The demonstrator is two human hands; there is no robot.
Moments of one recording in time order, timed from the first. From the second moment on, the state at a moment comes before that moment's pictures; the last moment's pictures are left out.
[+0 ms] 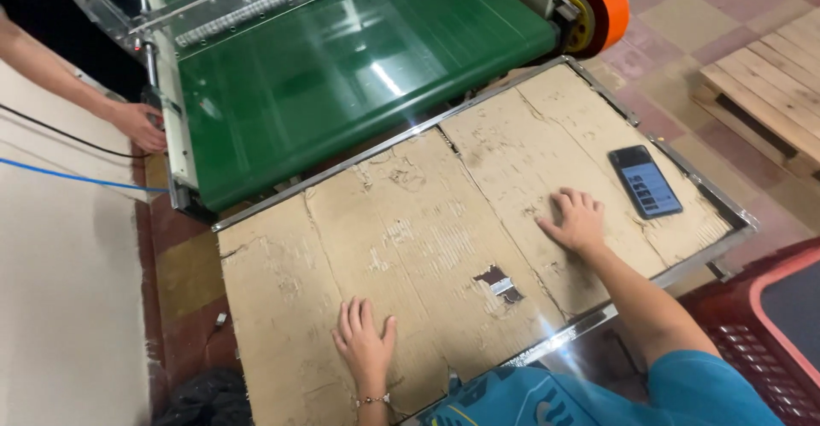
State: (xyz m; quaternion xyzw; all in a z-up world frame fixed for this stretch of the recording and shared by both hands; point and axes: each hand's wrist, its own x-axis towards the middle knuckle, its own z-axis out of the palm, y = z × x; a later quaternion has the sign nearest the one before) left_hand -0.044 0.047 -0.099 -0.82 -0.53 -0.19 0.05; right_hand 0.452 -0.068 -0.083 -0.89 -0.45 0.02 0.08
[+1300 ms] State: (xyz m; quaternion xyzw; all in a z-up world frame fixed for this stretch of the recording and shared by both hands) left_hand 0.122 0.434 -0.108 -0.09 -0.30 -0.56 -0.76; right_hand 0.524 0.311 -0.131 -0.28 0.01 0.54 0.79
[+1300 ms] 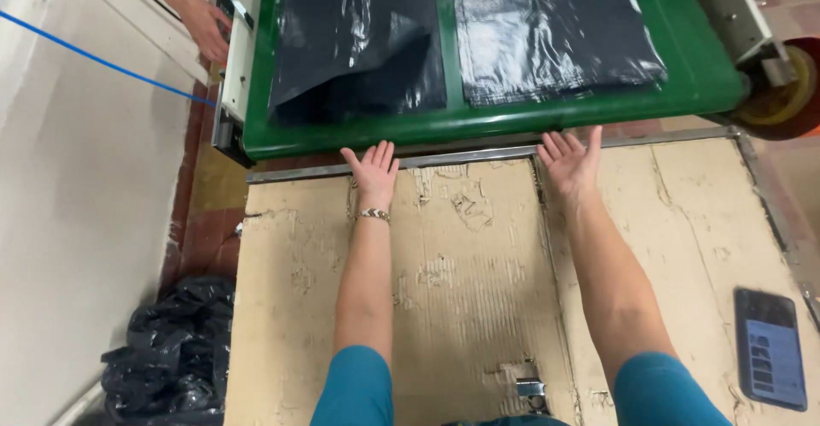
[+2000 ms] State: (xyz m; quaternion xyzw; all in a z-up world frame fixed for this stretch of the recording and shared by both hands) left_hand -0.024 0.033 0.028 -0.21 -0.71 -0.30 -0.60; right_hand 0.269 -0.005 -0.126 -0.43 0.12 0.71 0.54
